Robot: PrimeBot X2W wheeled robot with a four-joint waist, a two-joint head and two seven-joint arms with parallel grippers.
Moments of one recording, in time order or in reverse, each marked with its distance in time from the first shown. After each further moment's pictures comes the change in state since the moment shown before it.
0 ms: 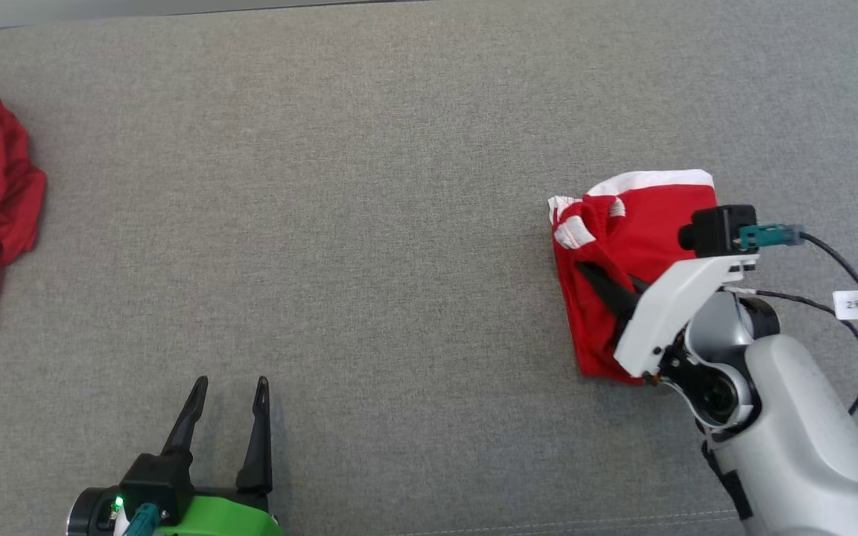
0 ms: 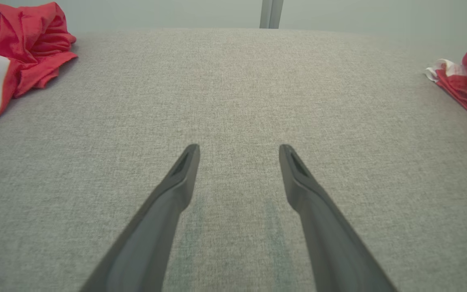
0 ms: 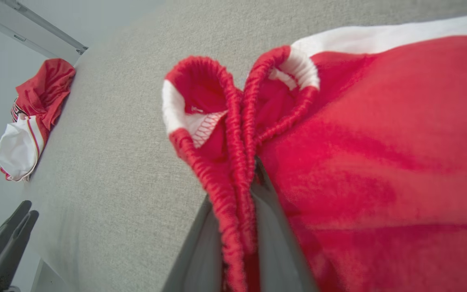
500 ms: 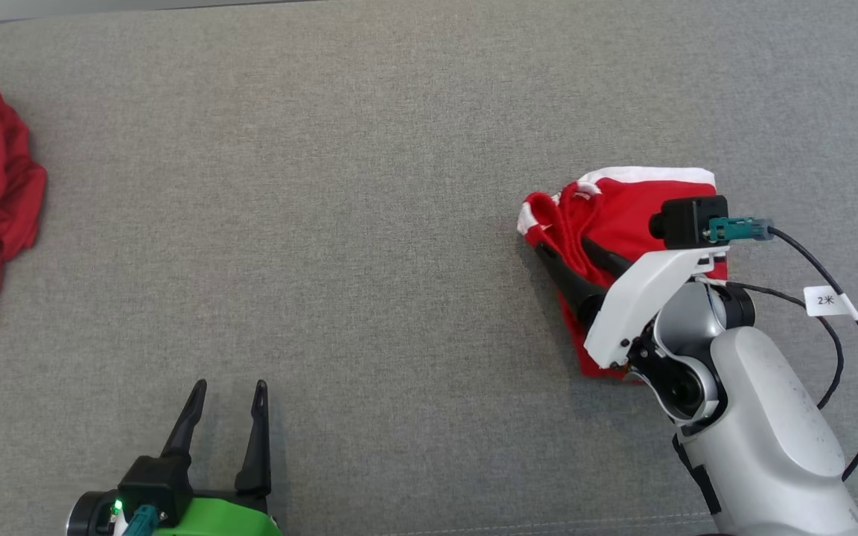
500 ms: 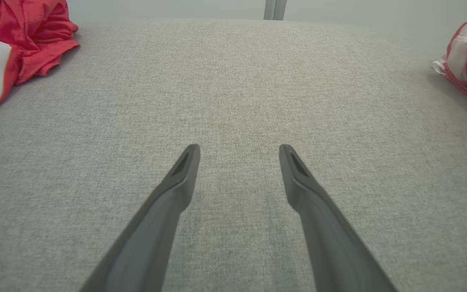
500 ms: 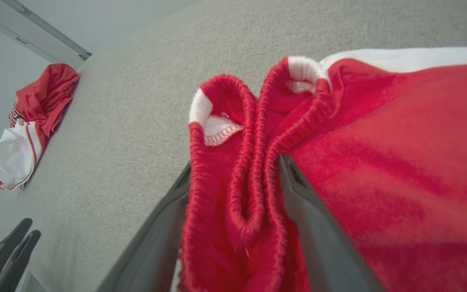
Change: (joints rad) left arm 0.002 0.000 -0.001 0.013 -0.006 0.004 0.000; right arm -0.044 0.103 -0.008 0.054 -0.123 0.000 -0.060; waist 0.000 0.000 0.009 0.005
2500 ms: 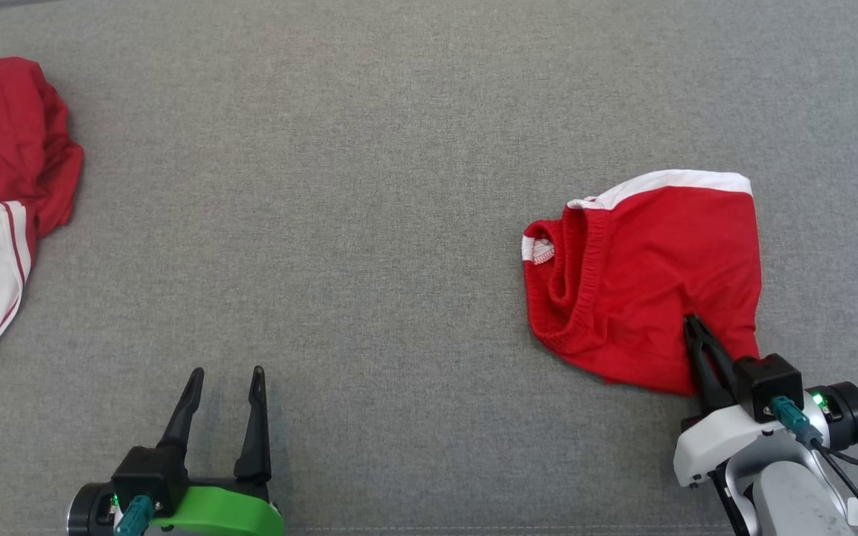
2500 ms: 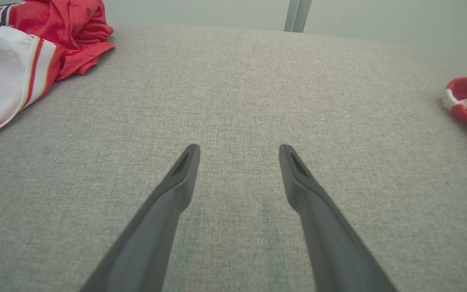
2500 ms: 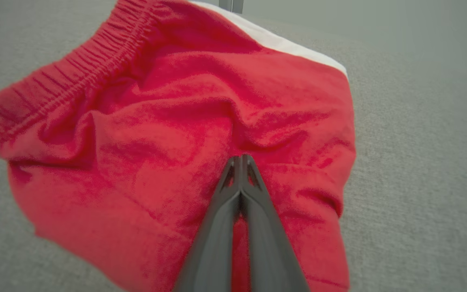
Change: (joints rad) left arm -0.021 0.000 -0.012 -0.010 -0.047 0.025 0.000; right arm 0.271 -0.034 -0.197 0.097 -0.634 0.001 -0.673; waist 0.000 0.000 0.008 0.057
